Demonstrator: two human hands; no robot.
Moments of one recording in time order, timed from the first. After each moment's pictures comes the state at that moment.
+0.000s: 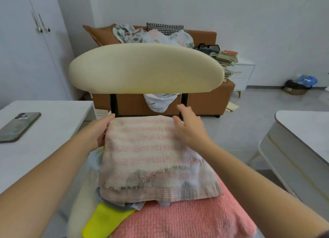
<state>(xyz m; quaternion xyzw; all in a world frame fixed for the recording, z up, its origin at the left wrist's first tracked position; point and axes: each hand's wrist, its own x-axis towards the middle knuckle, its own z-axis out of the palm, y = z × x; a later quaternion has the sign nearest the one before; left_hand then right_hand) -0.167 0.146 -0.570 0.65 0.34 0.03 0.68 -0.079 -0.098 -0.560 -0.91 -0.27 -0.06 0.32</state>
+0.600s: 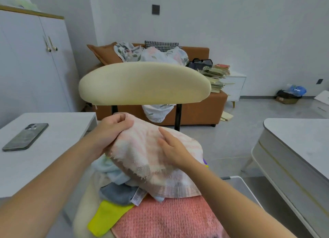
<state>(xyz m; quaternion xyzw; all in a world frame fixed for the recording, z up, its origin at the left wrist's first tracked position) -0.240 0.067 -0.491 0.75 0.15 0.11 0.63 -0.140 -0.103 -0.570 -0.81 -0.29 0.14 0.49</state>
